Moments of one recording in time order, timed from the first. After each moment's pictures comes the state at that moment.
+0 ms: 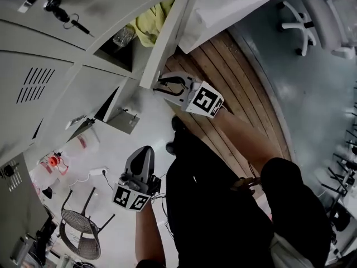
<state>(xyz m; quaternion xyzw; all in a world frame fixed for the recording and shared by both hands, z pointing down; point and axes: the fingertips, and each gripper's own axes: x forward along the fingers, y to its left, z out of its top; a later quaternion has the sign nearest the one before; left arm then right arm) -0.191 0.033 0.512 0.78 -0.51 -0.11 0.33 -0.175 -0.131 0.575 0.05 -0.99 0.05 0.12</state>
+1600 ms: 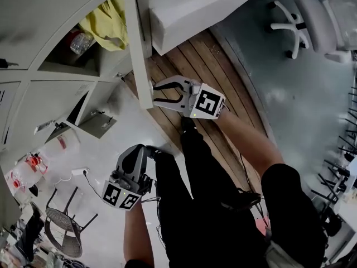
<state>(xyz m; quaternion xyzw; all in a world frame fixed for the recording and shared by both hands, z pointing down) -0.061 0.000 0.531 0.79 -0.49 -0.11 0.34 -0.037 -0.125 0.578 -0.06 -0.99 0.03 0.12</state>
